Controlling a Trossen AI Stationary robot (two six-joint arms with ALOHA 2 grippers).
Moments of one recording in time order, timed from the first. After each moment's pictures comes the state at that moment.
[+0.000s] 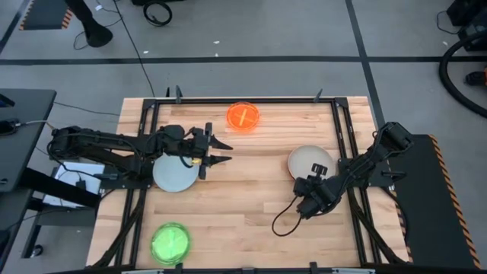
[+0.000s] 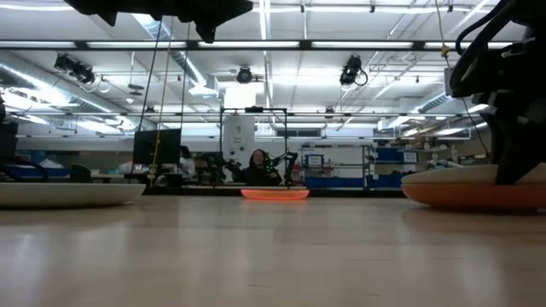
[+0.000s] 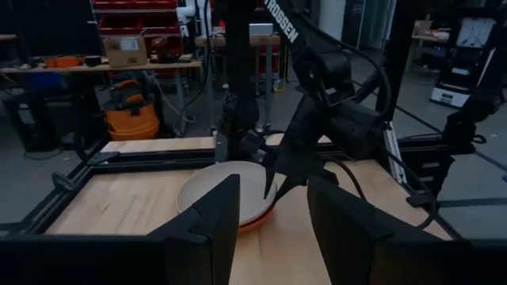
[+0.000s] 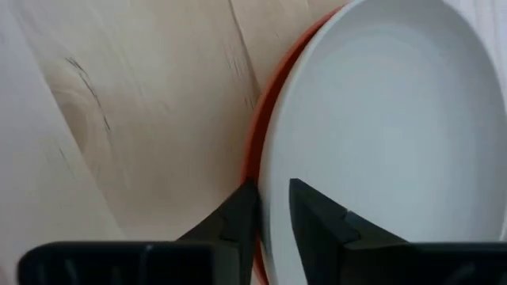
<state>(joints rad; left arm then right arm) 0.04 1.14 0.70 0.40 0.09 0.02 0.60 1.58 0.85 -0.97 0.43 0.97</state>
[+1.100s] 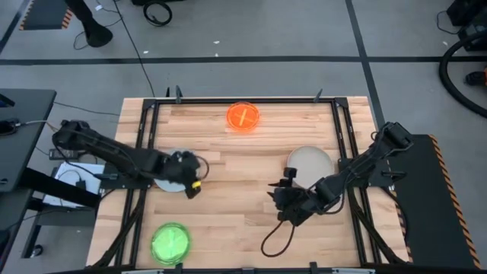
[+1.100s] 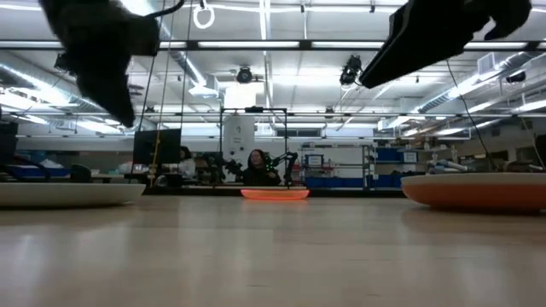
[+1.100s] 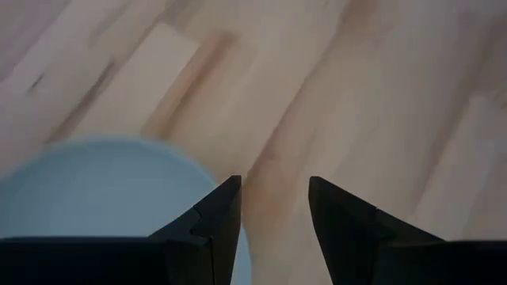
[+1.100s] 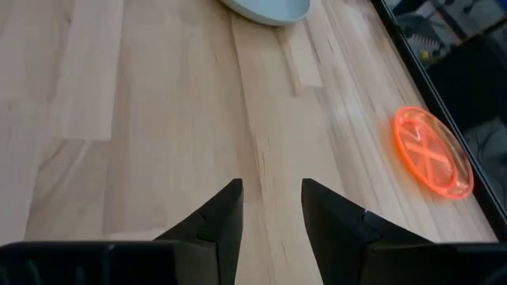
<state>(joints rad) -0.31 1.18 0.78 -0.71 -0.32 -0.81 0.58 1.58 1.00 -0.40 0.79 0.33</state>
